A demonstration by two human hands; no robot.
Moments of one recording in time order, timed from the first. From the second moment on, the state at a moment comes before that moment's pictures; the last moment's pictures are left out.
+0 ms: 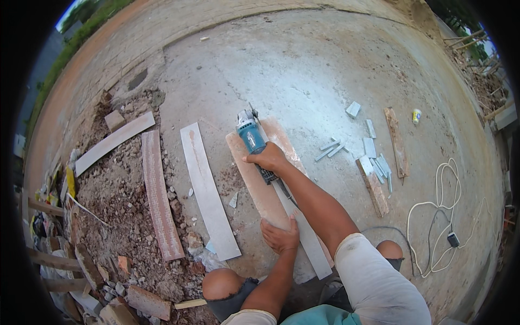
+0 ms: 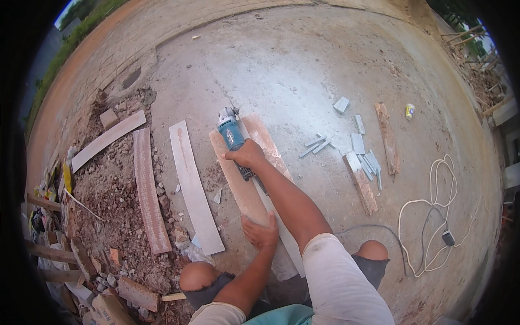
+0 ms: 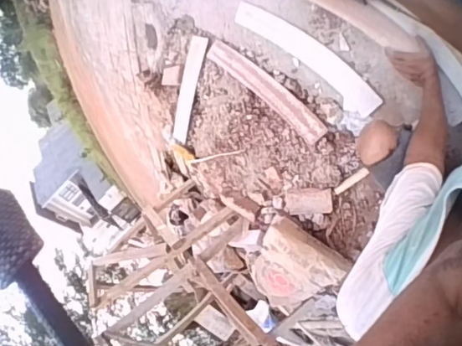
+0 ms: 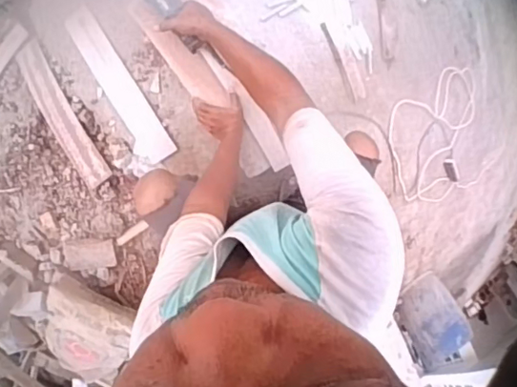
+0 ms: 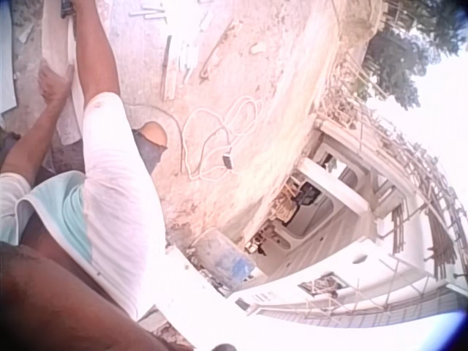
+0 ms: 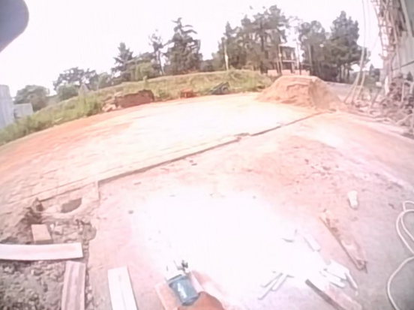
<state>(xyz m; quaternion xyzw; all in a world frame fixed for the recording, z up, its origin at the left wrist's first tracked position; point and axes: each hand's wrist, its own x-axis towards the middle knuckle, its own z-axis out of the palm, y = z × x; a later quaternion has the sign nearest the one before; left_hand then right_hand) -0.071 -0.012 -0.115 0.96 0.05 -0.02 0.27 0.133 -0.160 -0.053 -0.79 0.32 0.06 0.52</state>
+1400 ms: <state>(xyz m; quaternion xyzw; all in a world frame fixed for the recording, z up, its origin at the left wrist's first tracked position) -0.071 -0.012 -0.116 0.96 0.05 -0.02 0.27 0.136 -0.167 -0.047 -0.79 0.32 0.12 0.51</state>
